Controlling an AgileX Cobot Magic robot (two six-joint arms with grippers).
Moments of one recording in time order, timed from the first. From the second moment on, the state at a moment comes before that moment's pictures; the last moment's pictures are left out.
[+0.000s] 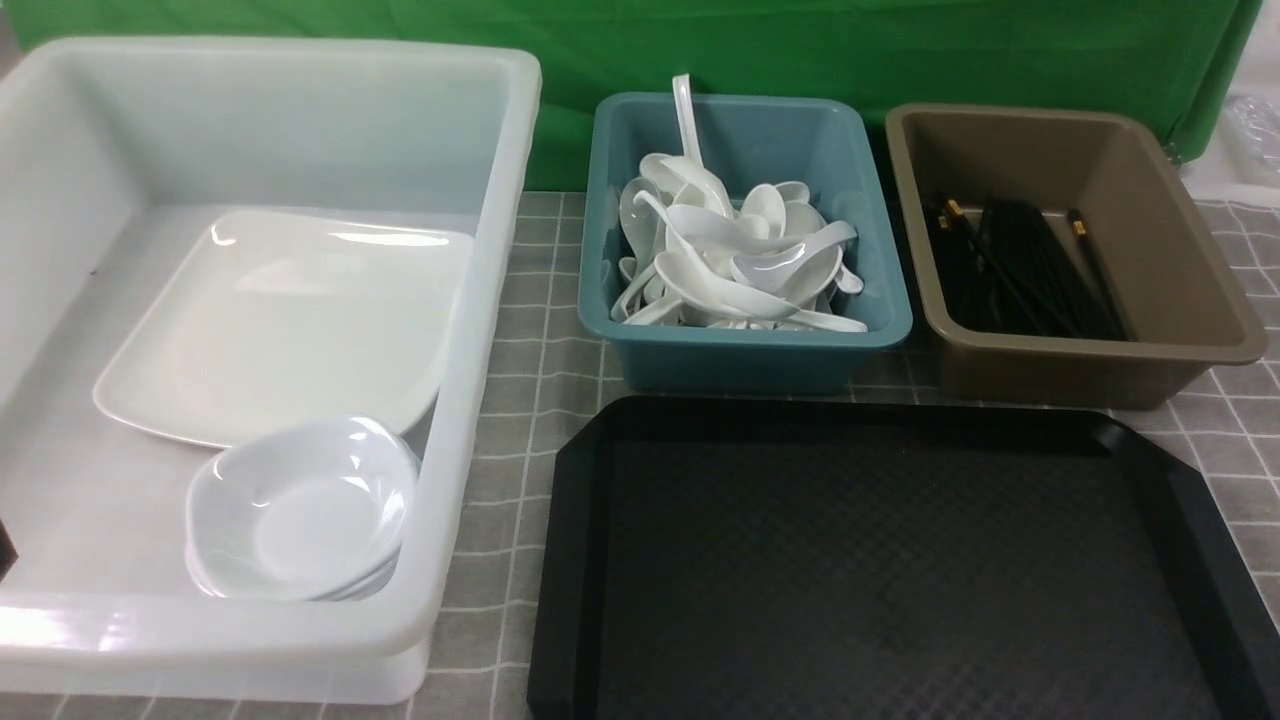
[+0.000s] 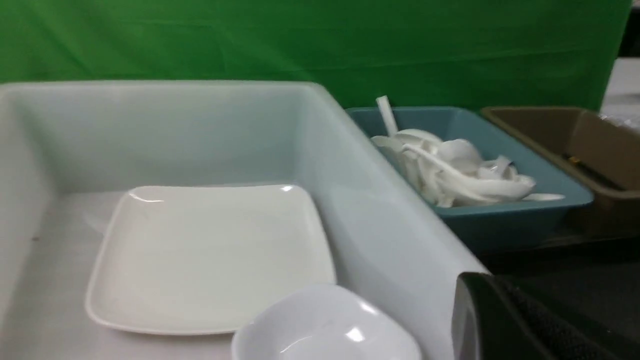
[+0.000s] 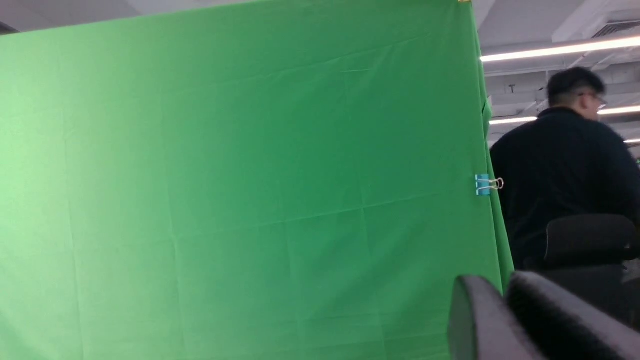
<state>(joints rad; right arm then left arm) 0.05 0.00 -0.45 0.13 -0.08 -0.01 -0.11 0.12 -0.35 -0.24 0.45 0.21</state>
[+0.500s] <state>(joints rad) 0.05 0.00 -0.45 0.13 -0.08 -0.01 0.06 0.00 0.00 -0.06 0.22 -0.06</state>
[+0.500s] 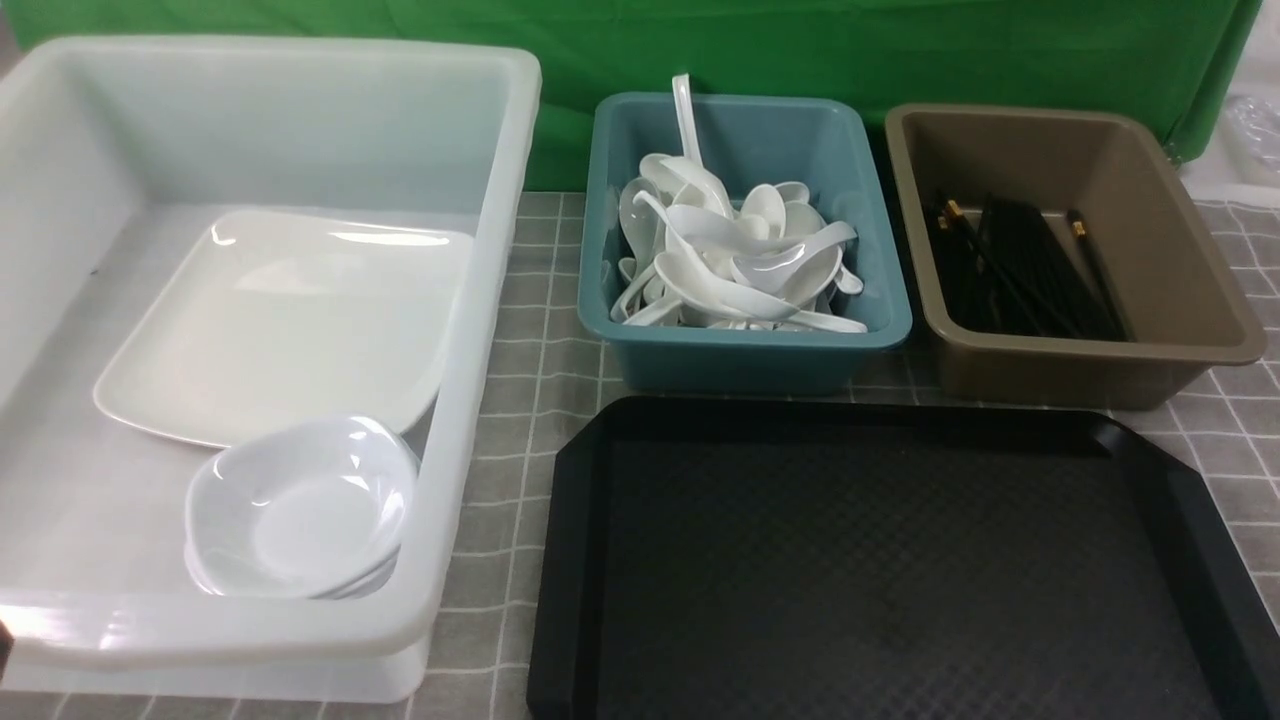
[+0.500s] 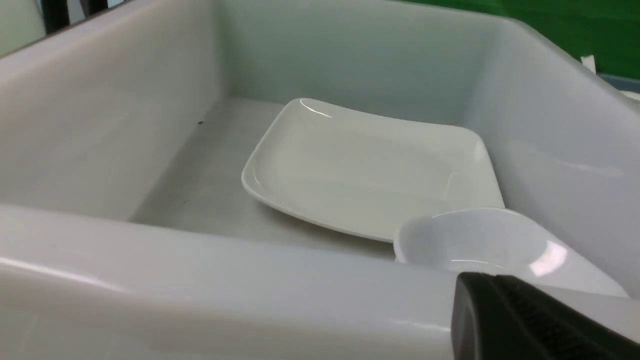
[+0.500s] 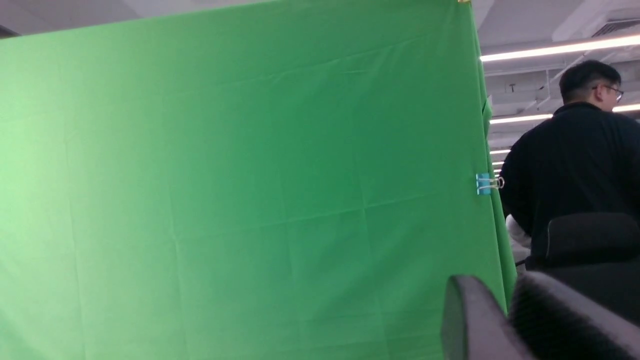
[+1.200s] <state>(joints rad) 0.05 0.00 -0.45 0.13 -0.08 -0.01 0.06 0.00 0.00 -0.03 0.22 -0.05</state>
